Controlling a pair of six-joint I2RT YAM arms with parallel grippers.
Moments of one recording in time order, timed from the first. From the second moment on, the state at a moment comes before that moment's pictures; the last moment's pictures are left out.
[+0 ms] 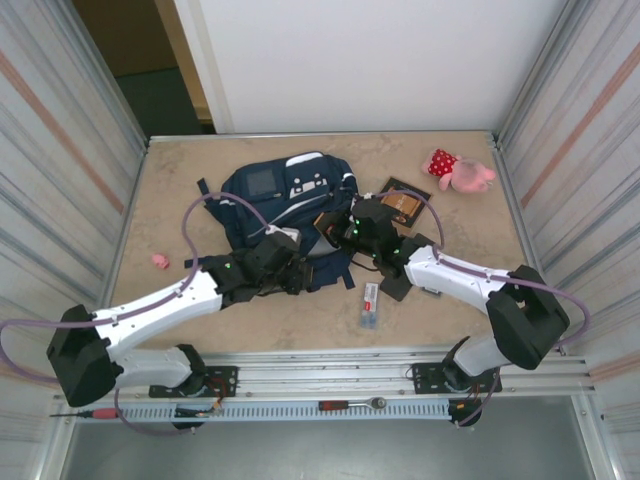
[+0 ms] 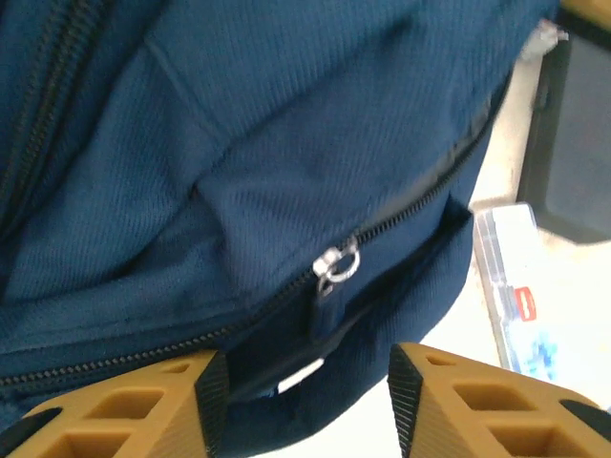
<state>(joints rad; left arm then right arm) -0.91 1.21 0.87 -0.55 -0.18 -0.61 0.75 1.45 0.86 0.20 -0.10 1.35</state>
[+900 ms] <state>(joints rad) -0.84 1.25 0.84 -0.43 -0.17 -0.77 0.73 1.47 0.91 0.13 -0.16 1.33</state>
